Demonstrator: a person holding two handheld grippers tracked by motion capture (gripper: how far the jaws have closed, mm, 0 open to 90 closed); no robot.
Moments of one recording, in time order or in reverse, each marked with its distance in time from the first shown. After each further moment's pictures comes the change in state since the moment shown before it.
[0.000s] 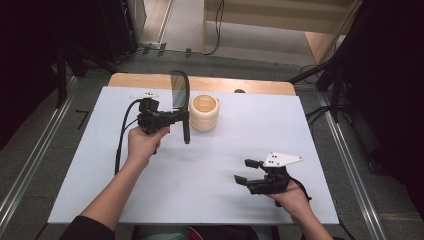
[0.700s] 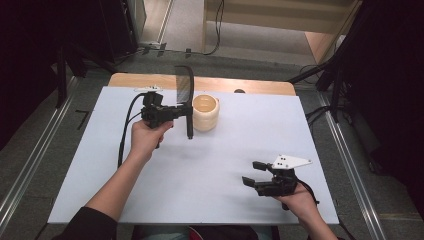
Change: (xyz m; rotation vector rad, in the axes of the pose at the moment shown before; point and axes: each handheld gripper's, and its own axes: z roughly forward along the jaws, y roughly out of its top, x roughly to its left) left arm -0.001 0.016 0.009 0.009 -0.028 0.027; right arm -0.008 -0.012 -0.016 0.004 -0.026 0.038
